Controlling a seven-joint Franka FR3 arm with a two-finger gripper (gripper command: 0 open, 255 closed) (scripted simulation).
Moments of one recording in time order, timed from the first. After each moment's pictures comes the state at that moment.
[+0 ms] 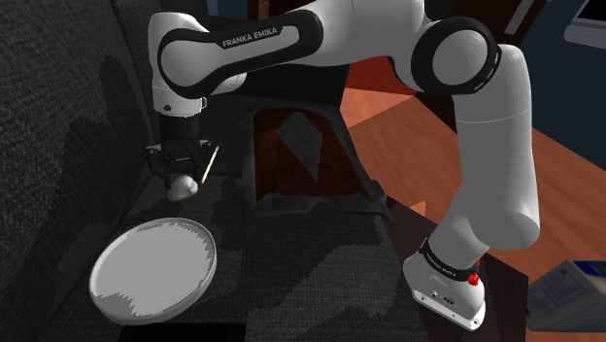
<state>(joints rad) 0.24 0.55 0.38 -1.46 0.07 1.96 0.61</state>
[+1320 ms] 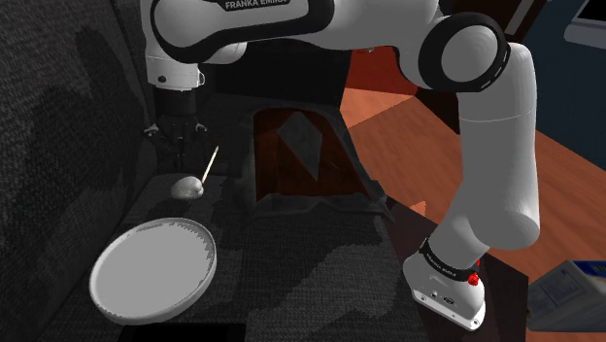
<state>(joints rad) 0.24 0.52 0.38 -1.37 0.07 1.83 0.63</state>
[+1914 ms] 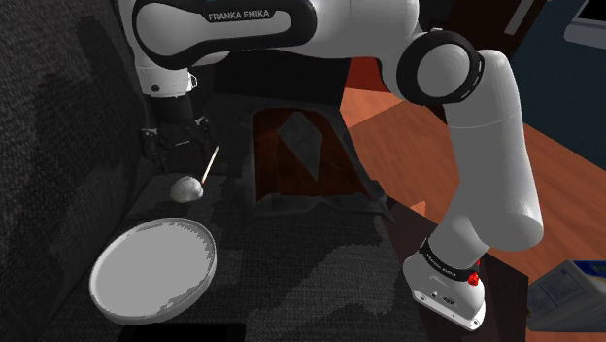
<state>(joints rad) 0.30 0.63 0.35 -1.20 -0.03 1.64 0.63</state>
